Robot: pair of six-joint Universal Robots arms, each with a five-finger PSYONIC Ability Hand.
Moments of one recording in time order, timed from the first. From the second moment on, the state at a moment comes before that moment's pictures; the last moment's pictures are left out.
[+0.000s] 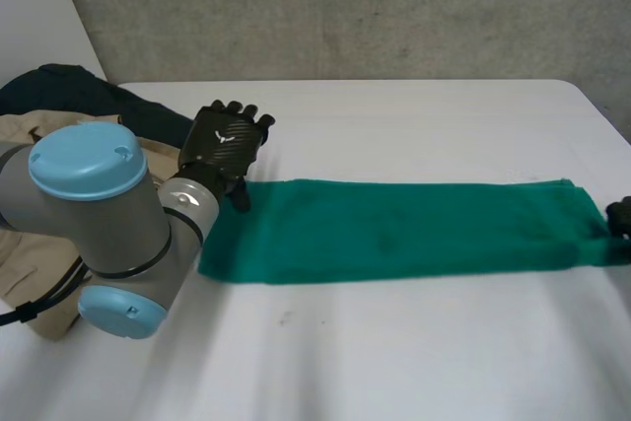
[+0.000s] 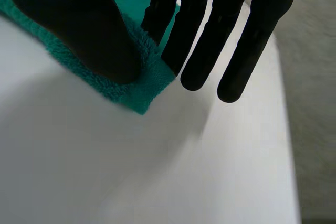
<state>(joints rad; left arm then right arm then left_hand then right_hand) 4.19 -2.04 -1.48 3.43 -1.59 3.57 1.22 -1.01 1.63 -0.14 1.17 2.40 0.19 0.21 0.21 0.20 0.05 1.11 1.17 1.18 1.19 0.97</state>
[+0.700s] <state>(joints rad) 4.20 -1.84 -1.62 3.43 -1.59 3.50 2.09 -1.11 1.75 -0.52 0.99 2.17 0.19 0.21 0.21 0.20 0.05 1.08 1.12 1.15 1.15 0.95</state>
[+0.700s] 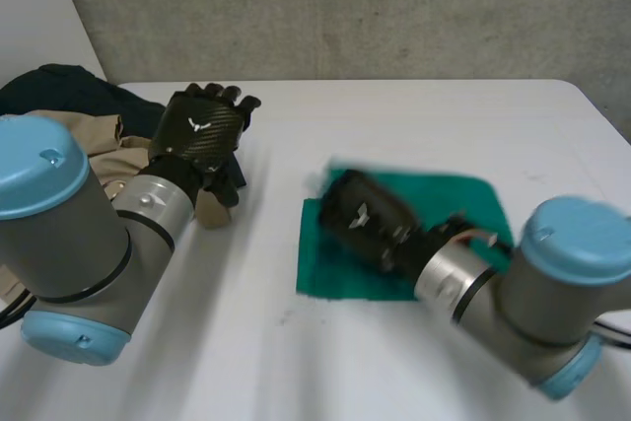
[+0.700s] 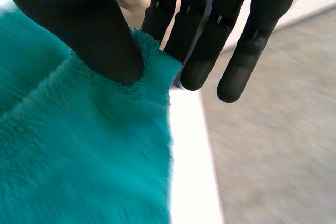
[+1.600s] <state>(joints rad) 4.15 -1.84 -1.61 3.43 -1.60 3.49 2.17 -1.21 1.79 -0.38 1.13 2.52 0.19 0.21 0.21 0.20 0.05 1.02 1.06 1.07 1.08 0.90</state>
